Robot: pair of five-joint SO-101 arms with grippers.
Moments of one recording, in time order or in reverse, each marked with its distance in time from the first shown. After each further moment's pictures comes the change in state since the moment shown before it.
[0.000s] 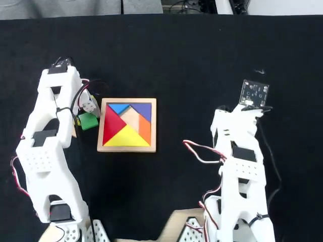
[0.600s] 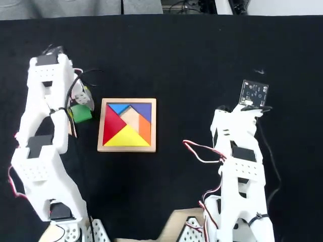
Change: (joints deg) left arm 1.3 -12.0 -4.7 12.3 -4.1; right arm 0.0 0.0 0.0 0.0 0.0
